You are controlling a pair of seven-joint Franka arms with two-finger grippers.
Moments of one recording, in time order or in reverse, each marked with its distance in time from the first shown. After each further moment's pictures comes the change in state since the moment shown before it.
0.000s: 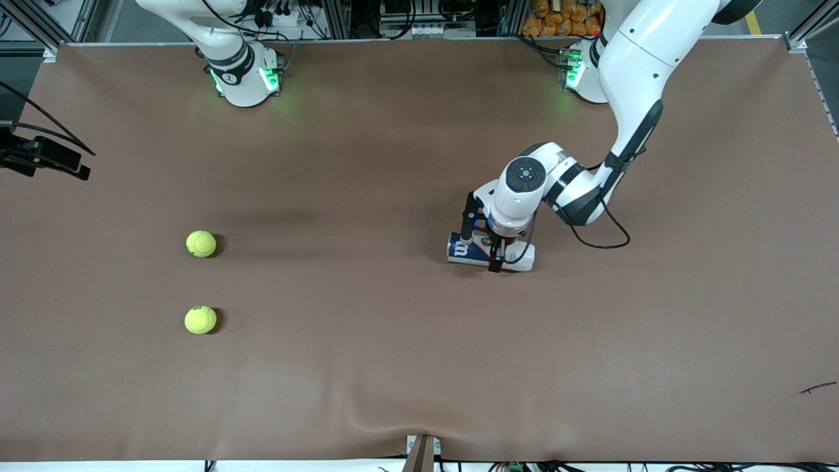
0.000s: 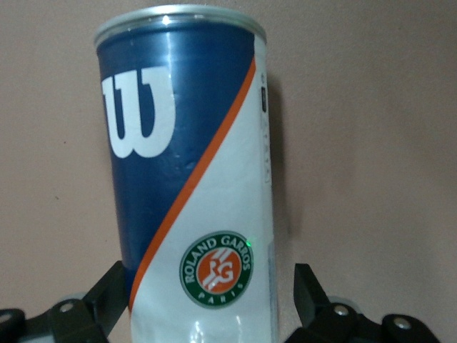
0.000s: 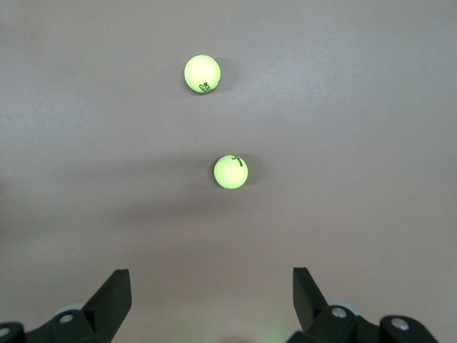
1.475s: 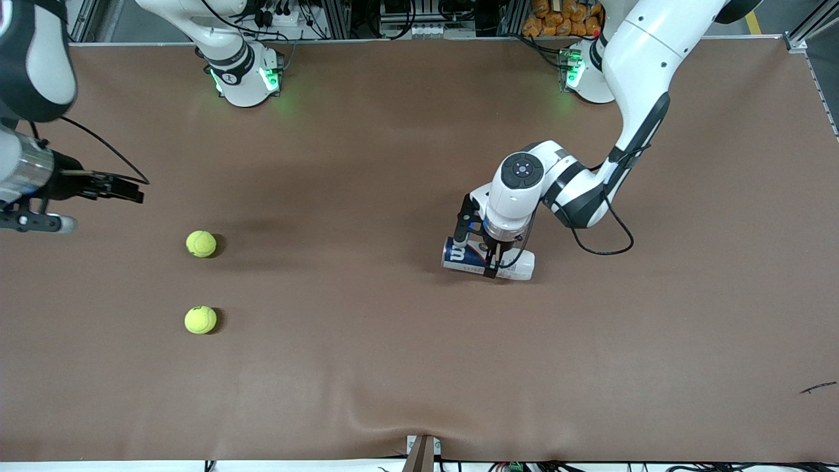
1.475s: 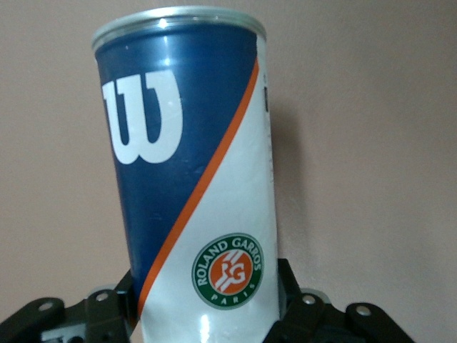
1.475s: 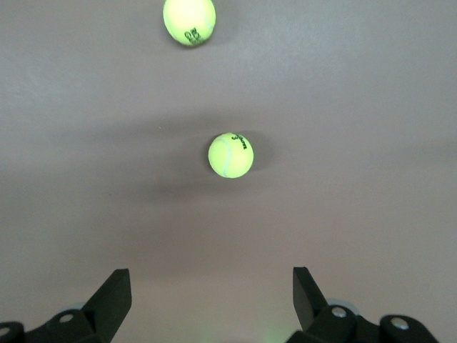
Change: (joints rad) left arm 0.041 -0.014 -0.072 0.150 -0.032 -0.156 0.105; right arm 0.001 0.026 0.007 -0.319 0.000 0.228 0.000
